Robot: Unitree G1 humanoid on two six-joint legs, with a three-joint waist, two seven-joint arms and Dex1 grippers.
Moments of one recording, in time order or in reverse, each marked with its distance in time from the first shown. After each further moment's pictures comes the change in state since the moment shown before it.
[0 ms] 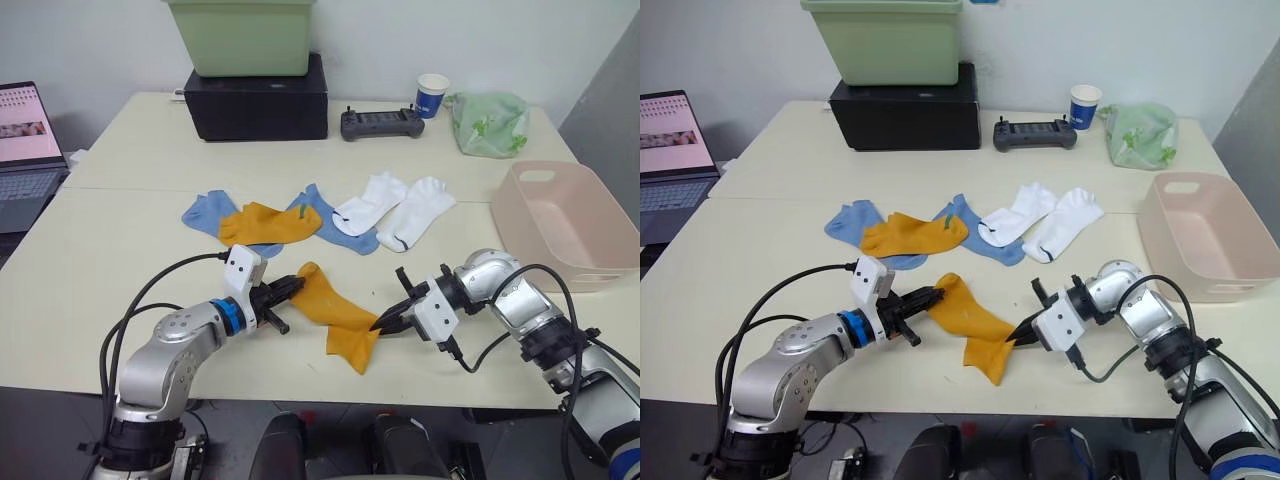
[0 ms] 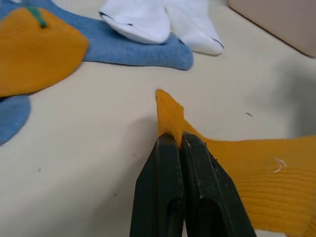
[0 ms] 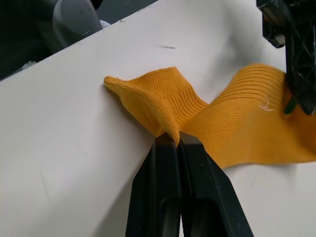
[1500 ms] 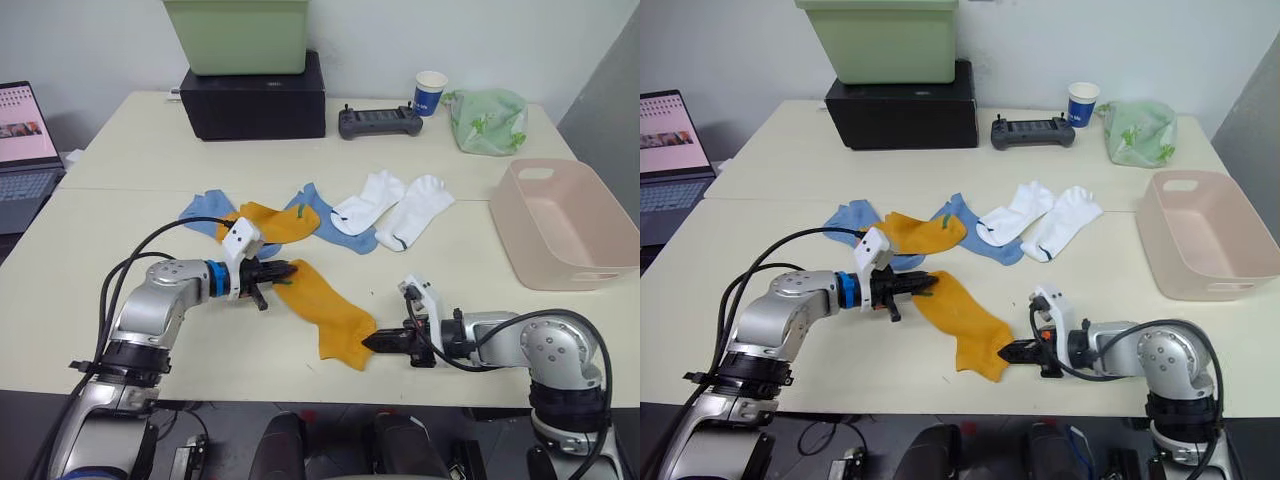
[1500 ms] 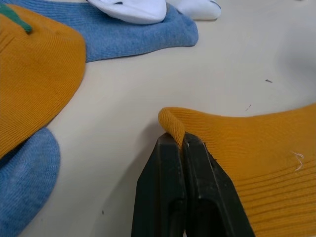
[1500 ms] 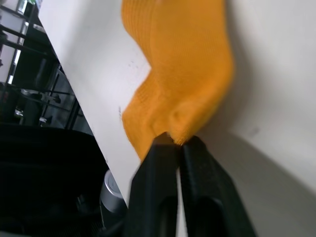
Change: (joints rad) left arm -0.302 0.224 -0.118 0.446 0.056 -0.148 -0.387; right arm 0.300 0.189 -0.551 -0.763 0.855 2.217 -1.064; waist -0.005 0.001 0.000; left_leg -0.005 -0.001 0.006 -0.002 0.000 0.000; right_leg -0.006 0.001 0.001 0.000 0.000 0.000
